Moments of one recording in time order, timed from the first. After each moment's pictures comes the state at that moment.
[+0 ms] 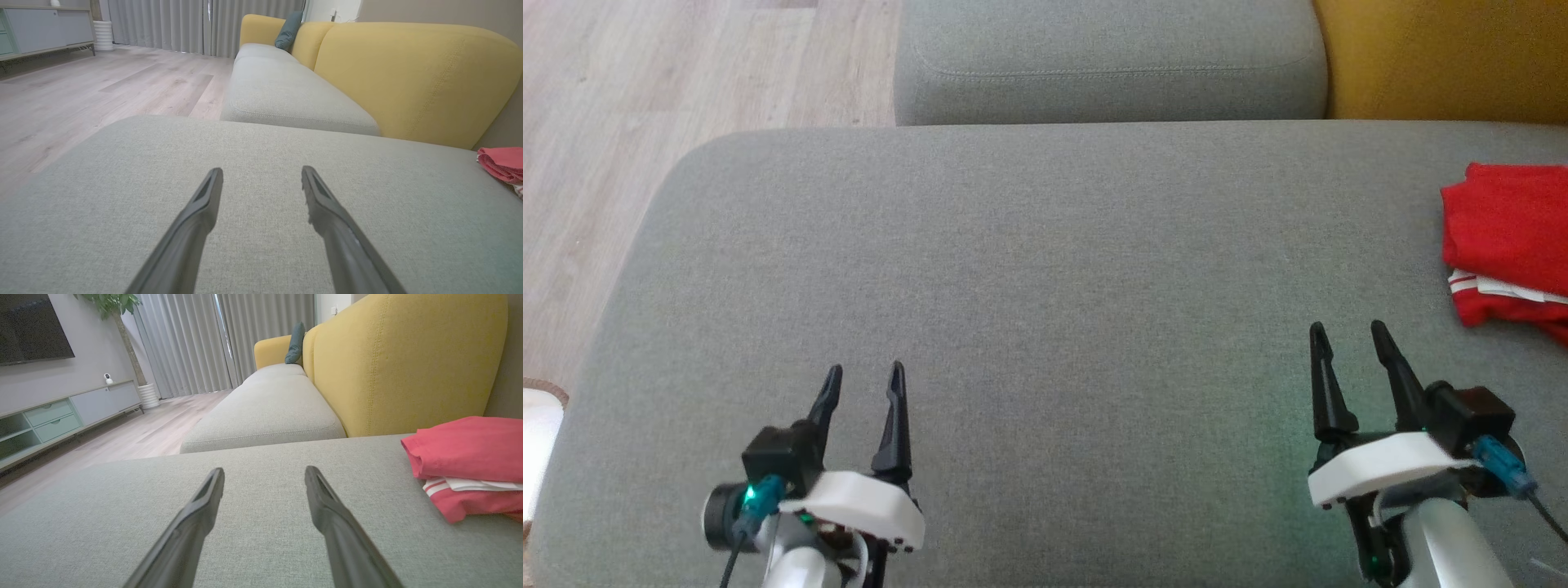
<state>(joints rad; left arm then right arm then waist) -0.03 0.05 -0.27 0.27 -0.24 0.09 -0.25 -0.11 -0.05 0.03 0.38 0.18 0.12 -0.22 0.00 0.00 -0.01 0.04</state>
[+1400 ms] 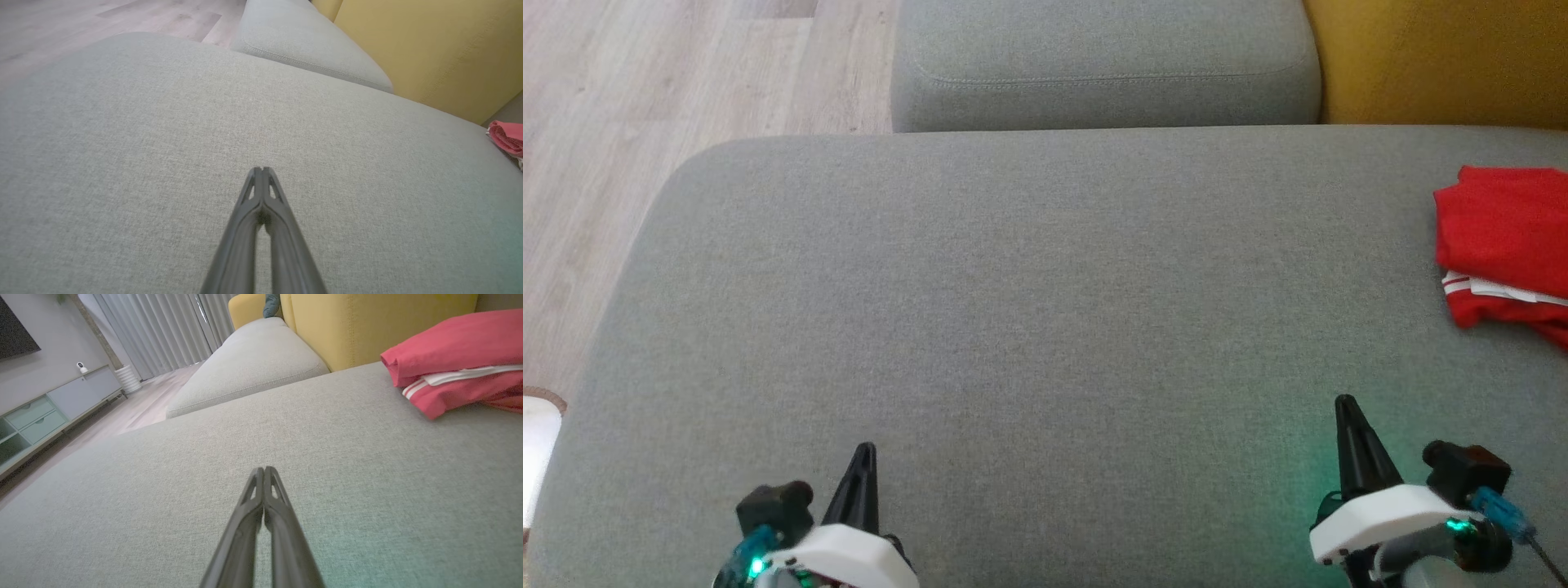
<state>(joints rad) 0.05 0.05 -0.27 0.36 -0.36 0.07 -0.22 -0.03 -0.05 0.03 0.48 0.29 0.12 -0.21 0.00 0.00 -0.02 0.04</state>
